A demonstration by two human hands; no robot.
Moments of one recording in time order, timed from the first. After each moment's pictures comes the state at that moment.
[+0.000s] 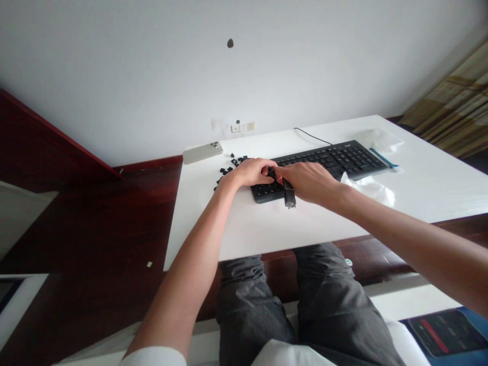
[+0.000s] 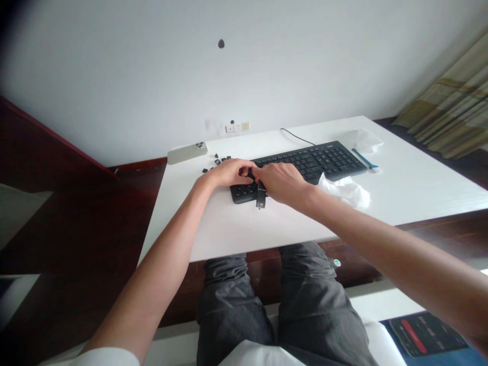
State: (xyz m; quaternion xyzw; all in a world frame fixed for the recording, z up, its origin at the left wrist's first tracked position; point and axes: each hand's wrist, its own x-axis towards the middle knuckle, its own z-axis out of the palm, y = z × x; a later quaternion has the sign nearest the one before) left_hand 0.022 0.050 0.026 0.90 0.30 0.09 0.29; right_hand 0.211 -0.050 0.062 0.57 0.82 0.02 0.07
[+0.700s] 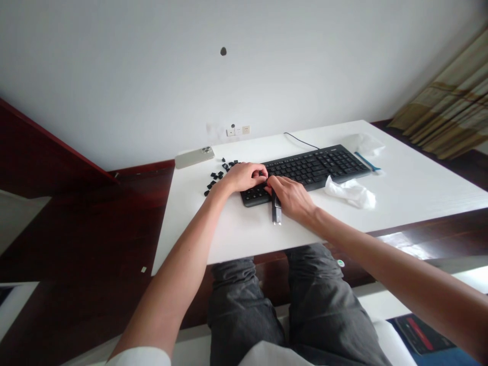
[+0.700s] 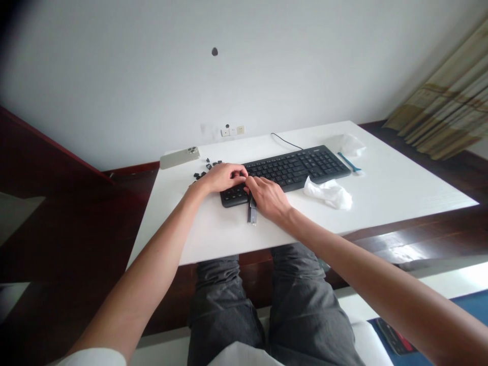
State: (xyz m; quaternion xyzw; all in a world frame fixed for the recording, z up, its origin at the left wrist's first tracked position) left_hand 0.033 0.040 0.022 0.89 0.35 0.13 0.25; right_hand 0.229 -0.064 -0.011 0.50 0.84 0.02 -0.21
